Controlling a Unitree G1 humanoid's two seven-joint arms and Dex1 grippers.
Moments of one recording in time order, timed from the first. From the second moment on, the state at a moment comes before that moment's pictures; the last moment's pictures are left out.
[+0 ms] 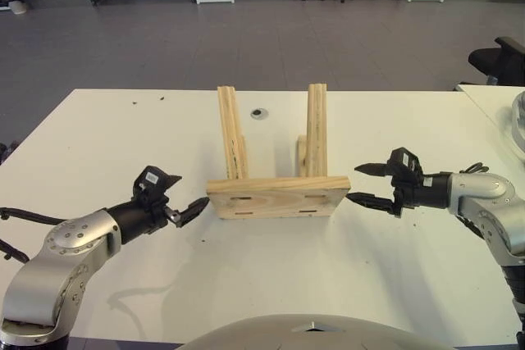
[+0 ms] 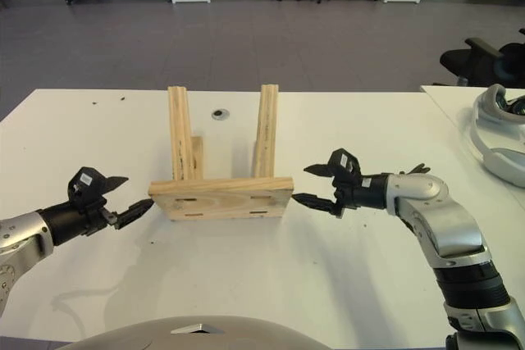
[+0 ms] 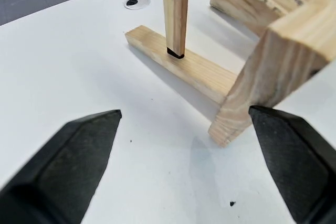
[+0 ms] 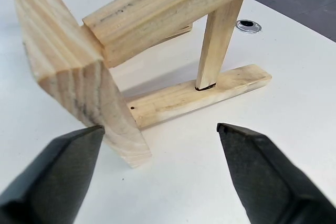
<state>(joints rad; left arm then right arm) 0.26 0.72 0.28 -0.67 -0.49 0.84 -0.66 -0.11 -0.81 -0.01 -0.22 0.44 0.55 1.05</state>
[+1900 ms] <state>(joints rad) -0.33 1.47 0.00 0.02 -1.70 1.41 -1.30 -1.09 -1.01 0.64 0.29 1.35 1.54 1.54</state>
